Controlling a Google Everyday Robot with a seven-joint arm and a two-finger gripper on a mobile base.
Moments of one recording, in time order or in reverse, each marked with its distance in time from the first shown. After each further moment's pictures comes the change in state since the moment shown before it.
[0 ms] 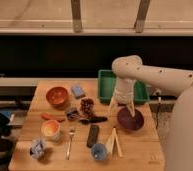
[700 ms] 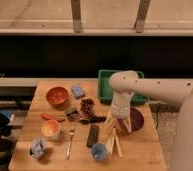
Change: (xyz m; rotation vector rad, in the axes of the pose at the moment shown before) arm 0.043 0.010 0.062 -0.037 0.114 0.019
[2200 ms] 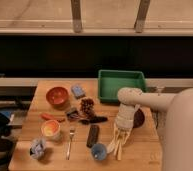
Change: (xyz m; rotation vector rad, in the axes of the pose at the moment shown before) arm -0.012 -0.026 0.082 -0.075 0.161 0.102
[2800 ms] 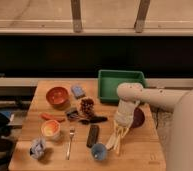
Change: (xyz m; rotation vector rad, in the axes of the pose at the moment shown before) arm 0.004 0.011 -0.045 -0.006 -0.106 -0.035
